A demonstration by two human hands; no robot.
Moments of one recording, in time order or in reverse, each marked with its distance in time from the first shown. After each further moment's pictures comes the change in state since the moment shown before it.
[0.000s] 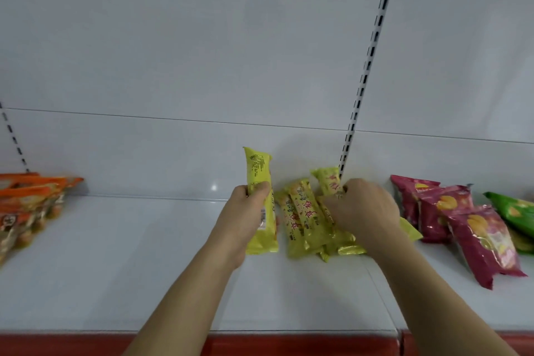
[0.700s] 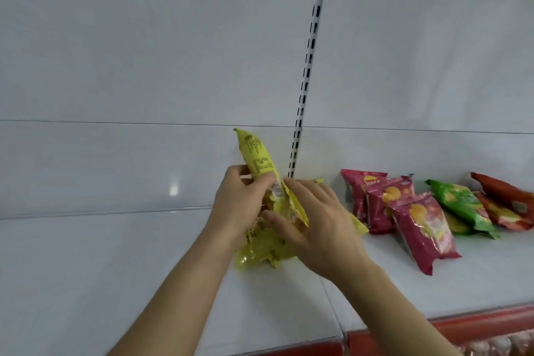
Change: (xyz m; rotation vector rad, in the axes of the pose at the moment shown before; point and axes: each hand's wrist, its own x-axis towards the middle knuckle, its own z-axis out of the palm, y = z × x) left_hand 0.037 0.005 0.082 0.138 -0.020 0.170; right_hand -0.024 0.044 0.014 0.270 0.312 -0.520
